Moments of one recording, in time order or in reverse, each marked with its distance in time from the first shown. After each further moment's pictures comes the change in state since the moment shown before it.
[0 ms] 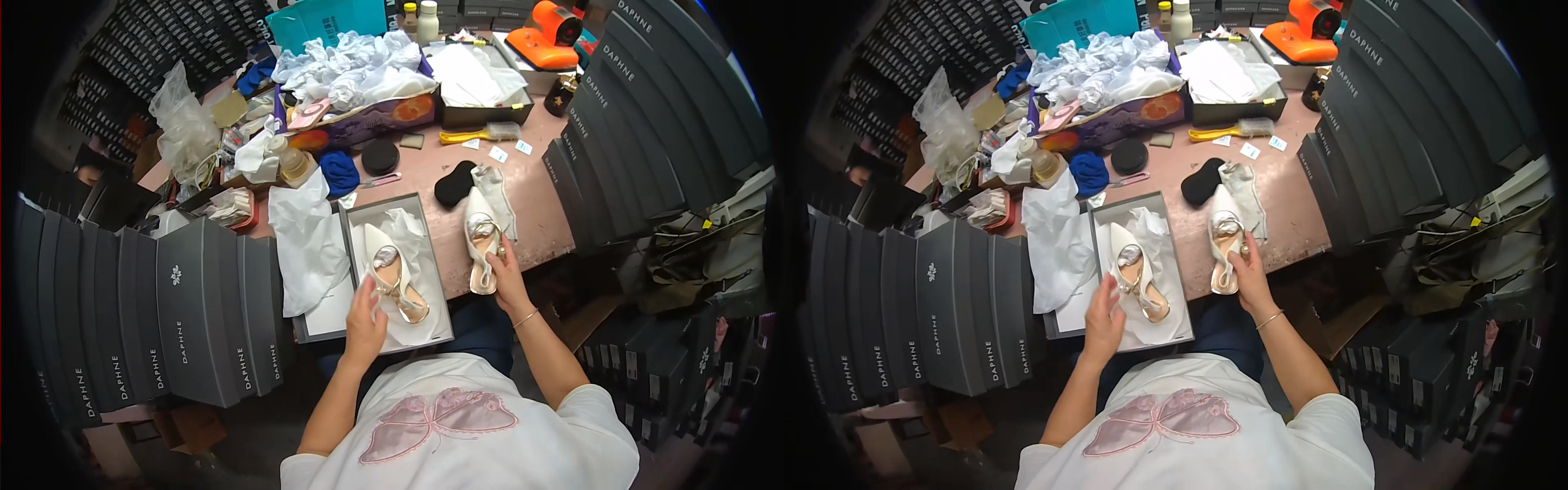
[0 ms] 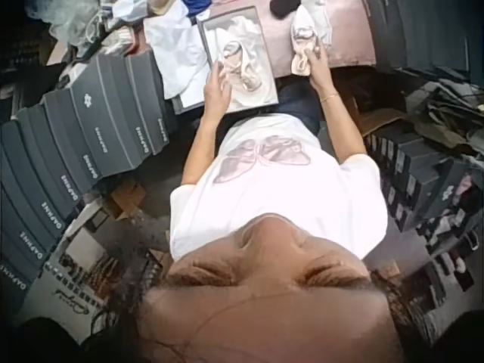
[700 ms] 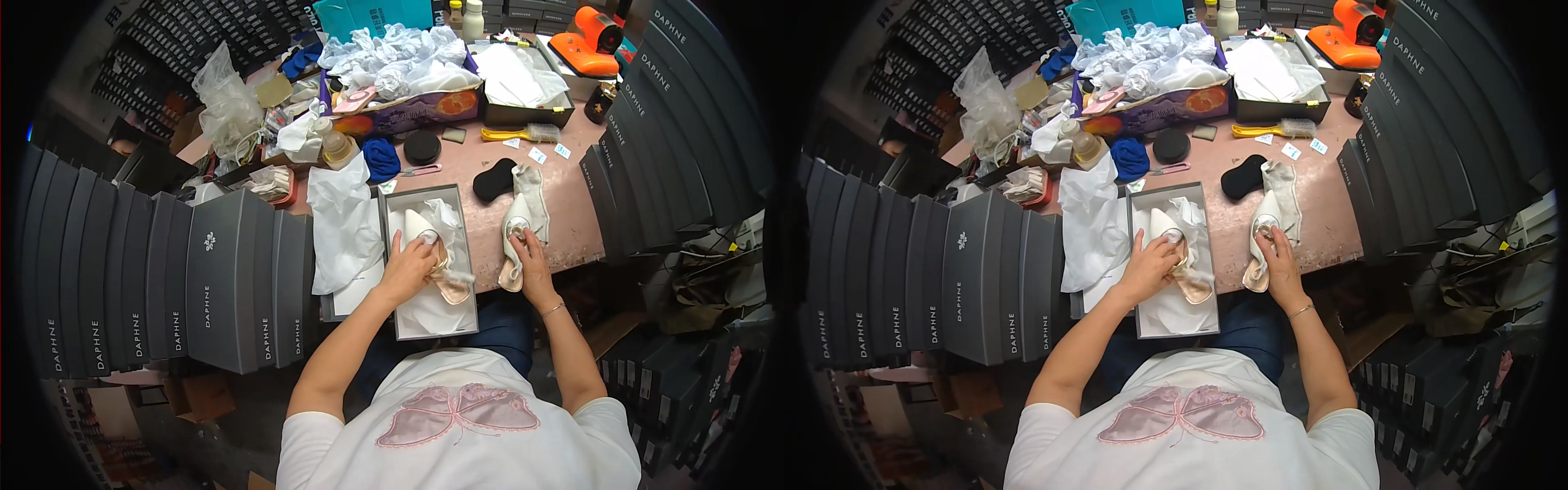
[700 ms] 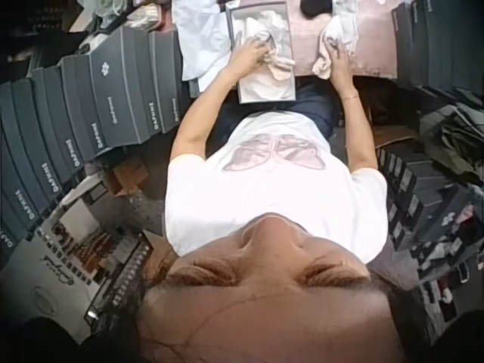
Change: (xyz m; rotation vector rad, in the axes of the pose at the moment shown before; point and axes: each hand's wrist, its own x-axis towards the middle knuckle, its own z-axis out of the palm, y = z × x) left_hand 0.075 -0.017 0.010 0.752 -0.451 0.406; right_hand 0.017 0.002 -0.032 -1.407 -0.205 -0.824
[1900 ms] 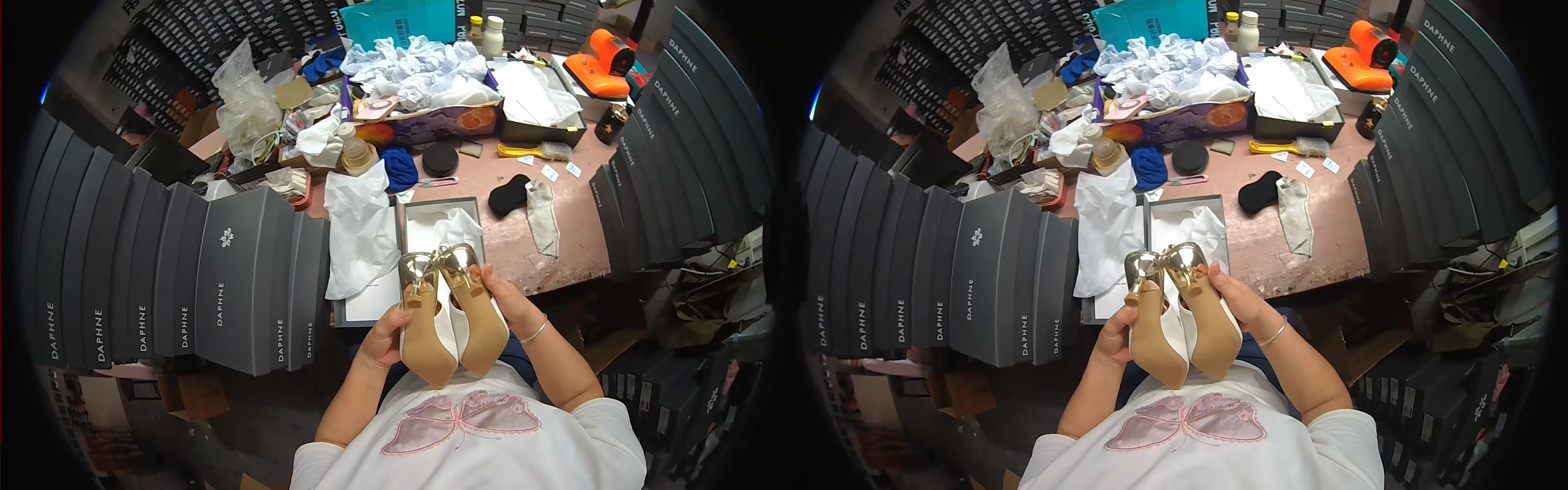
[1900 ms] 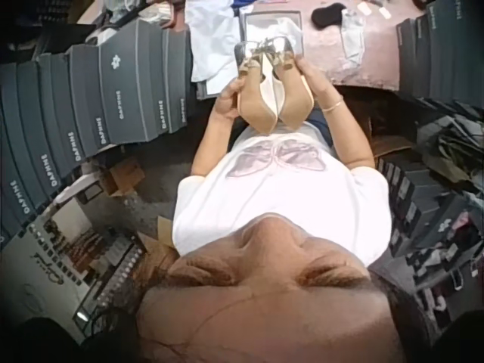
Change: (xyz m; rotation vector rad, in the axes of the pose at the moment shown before) left_hand -0.100 0.044 -0.056 -2.352 0.140 -0.326; right_hand 0.056 -0.158 -0.045 1.680 -0.690 0.567
